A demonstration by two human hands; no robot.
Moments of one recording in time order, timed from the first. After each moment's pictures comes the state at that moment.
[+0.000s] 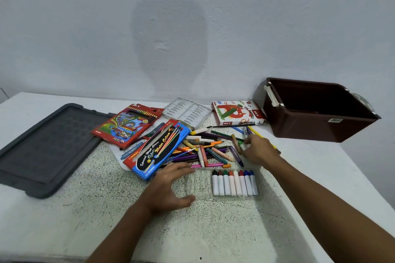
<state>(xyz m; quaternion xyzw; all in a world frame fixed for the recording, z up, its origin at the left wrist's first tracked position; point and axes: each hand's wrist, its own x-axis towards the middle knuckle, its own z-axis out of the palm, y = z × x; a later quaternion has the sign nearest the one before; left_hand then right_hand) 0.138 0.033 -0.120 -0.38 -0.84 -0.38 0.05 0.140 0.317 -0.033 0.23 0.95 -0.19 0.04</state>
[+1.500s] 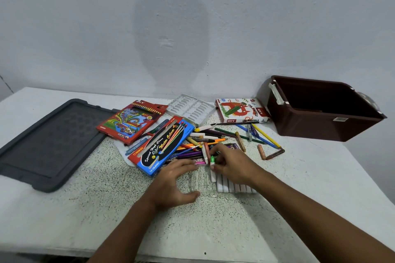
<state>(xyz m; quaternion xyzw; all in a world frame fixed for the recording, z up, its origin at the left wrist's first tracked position) 0.141 0.032 -0.117 -0.37 -0.83 -0.41 0.04 0.170 0.251 -0.039 -0.02 0.95 -0.29 0.09</state>
